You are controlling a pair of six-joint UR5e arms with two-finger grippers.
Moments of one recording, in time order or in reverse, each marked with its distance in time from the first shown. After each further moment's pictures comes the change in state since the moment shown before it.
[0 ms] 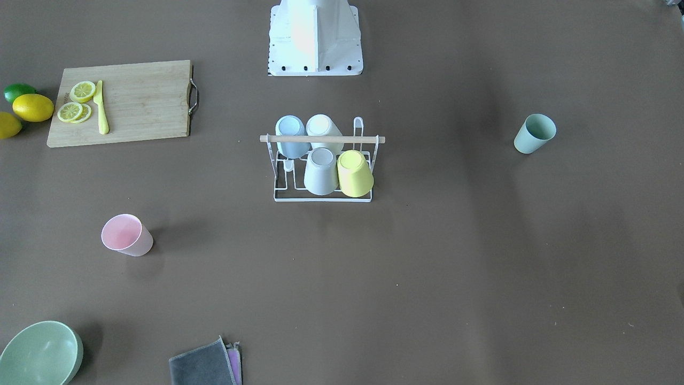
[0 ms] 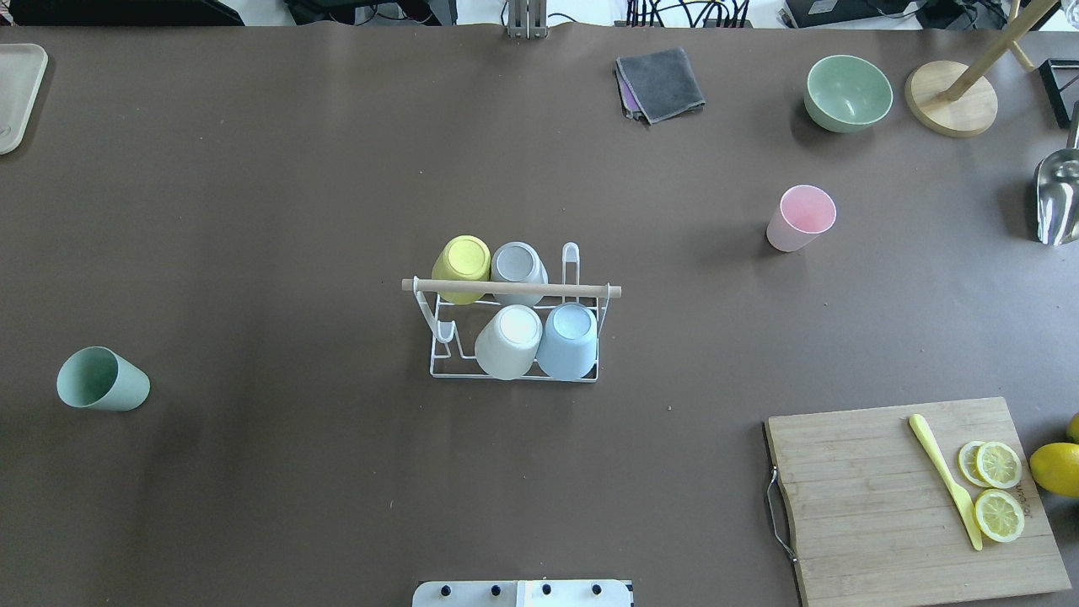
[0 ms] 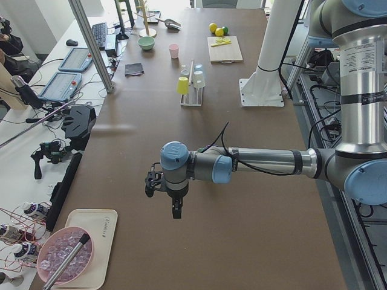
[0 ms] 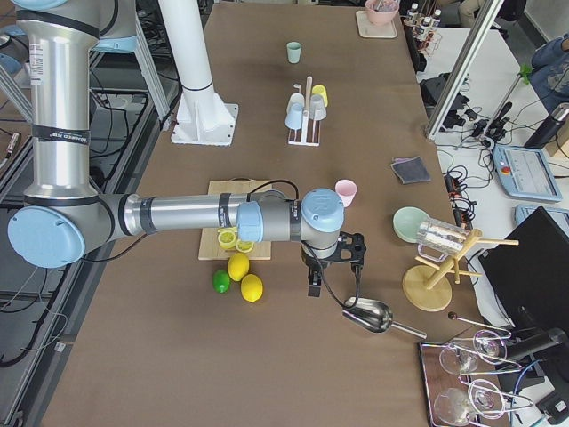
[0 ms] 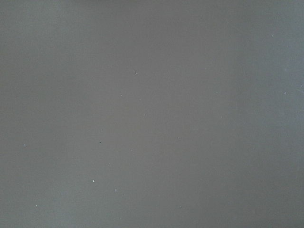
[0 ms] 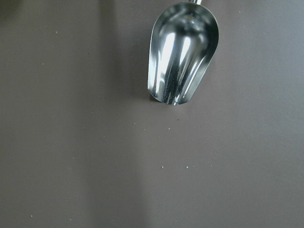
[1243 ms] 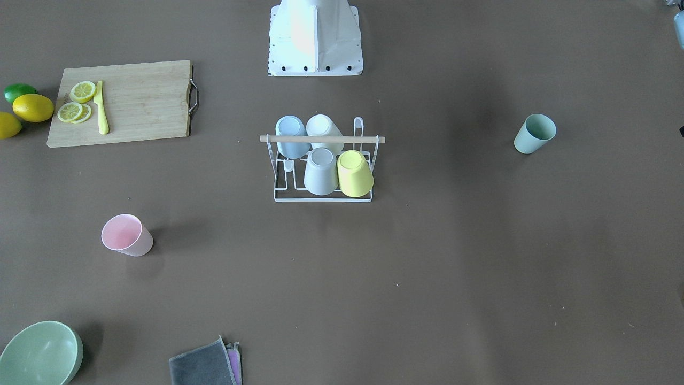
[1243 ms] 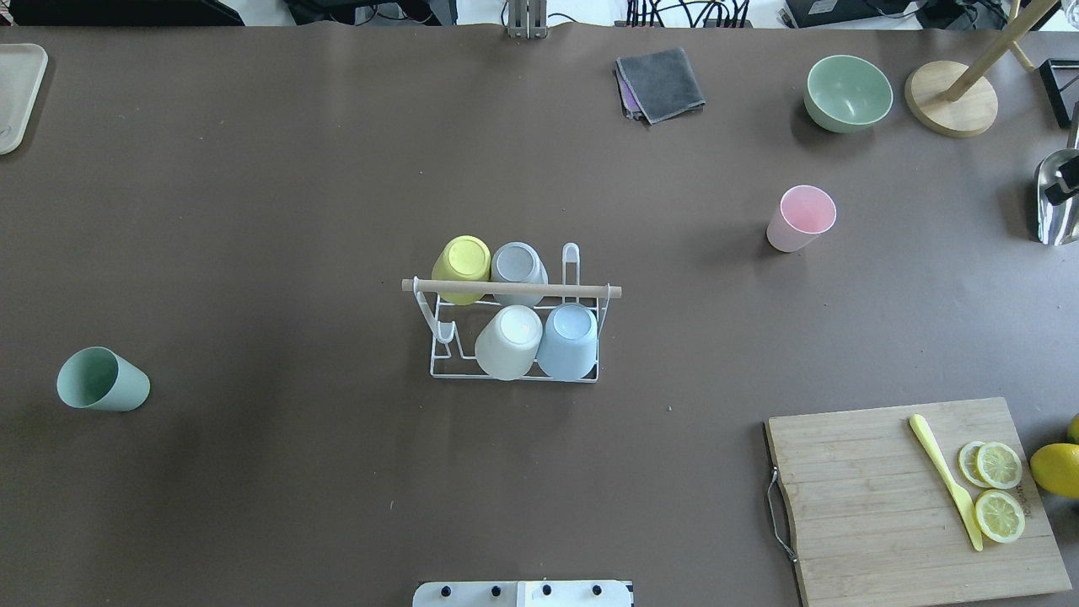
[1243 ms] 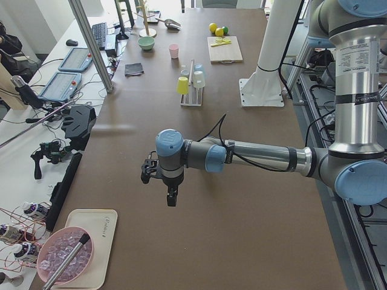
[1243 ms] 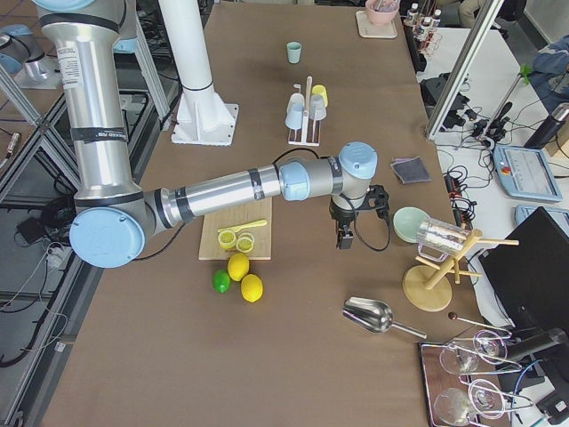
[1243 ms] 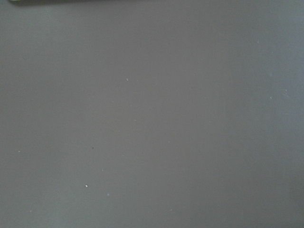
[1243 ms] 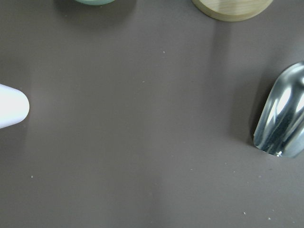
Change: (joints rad) left arm 0.061 -0.067 -0.056 0.089 -0.004 -0.002; right arm -0.210 0.202 0.019 -0.103 -0.009 -0.003
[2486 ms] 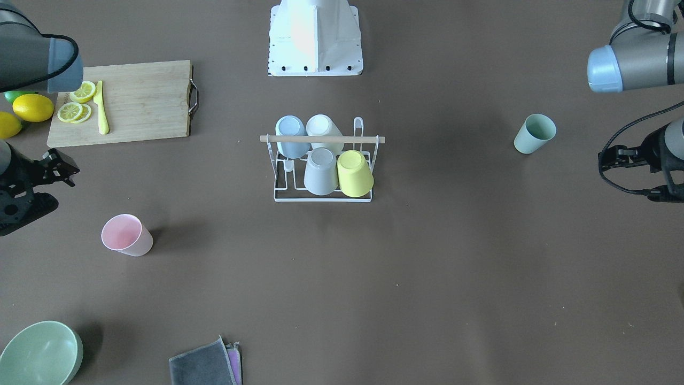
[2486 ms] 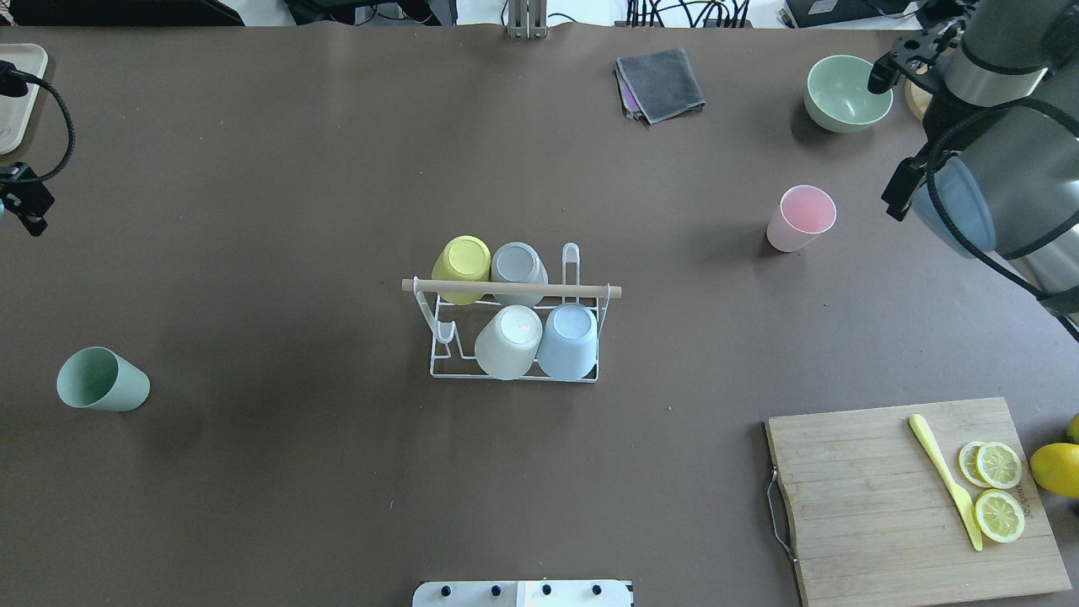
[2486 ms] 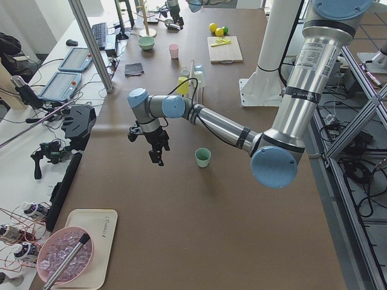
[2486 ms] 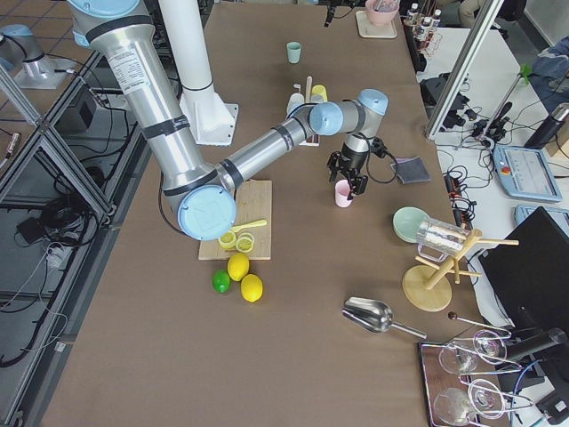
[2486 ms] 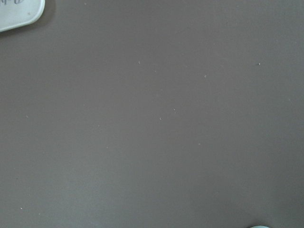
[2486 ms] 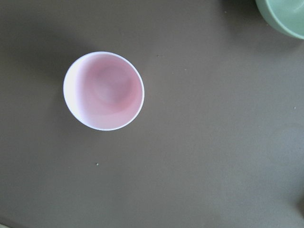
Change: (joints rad) left arm 0.273 -0.372 0.093 0.440 0.104 -0.003; right arm -0.284 0.323 -0.048 -0.333 -0.235 -0.293
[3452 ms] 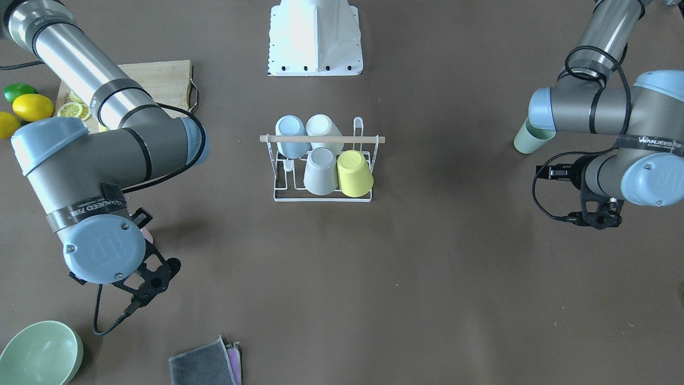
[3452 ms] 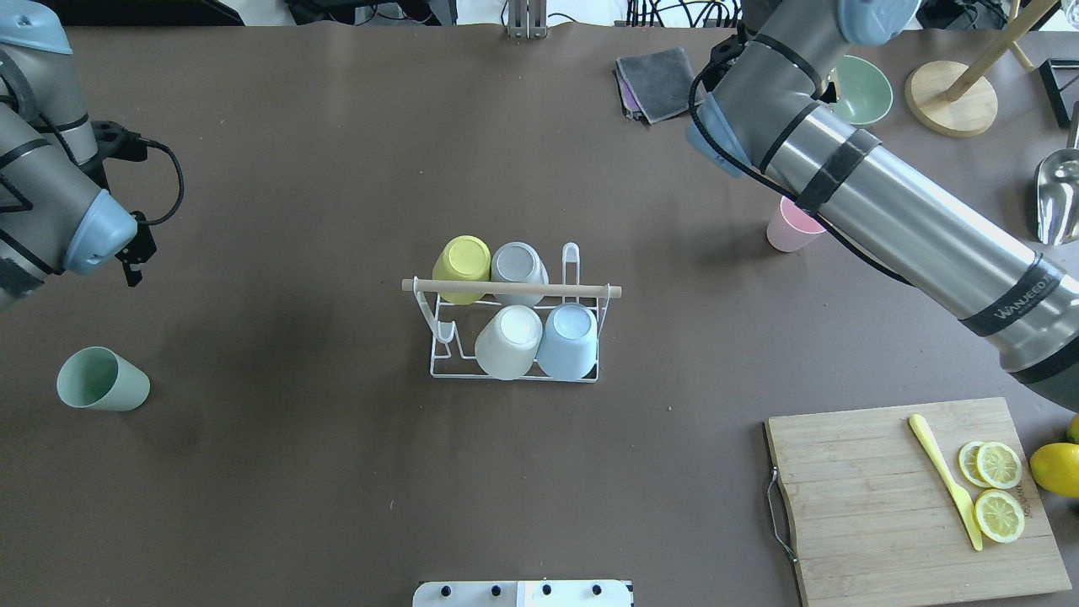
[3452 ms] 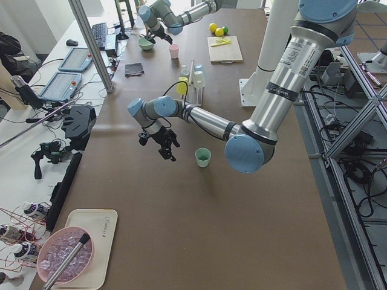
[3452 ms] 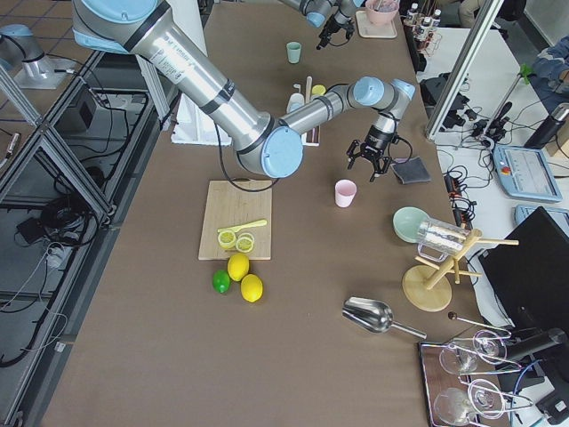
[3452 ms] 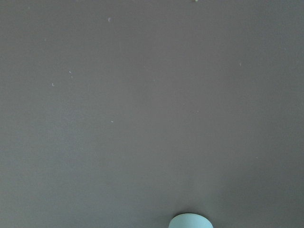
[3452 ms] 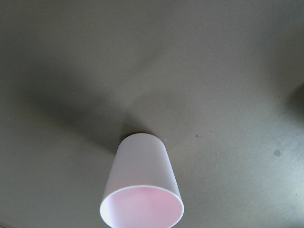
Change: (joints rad) left arm 0.142 -0.129 0.219 0.128 -0.113 0.000; right arm -0.133 0.473 -0.603 -0.115 -0.185 -0.255
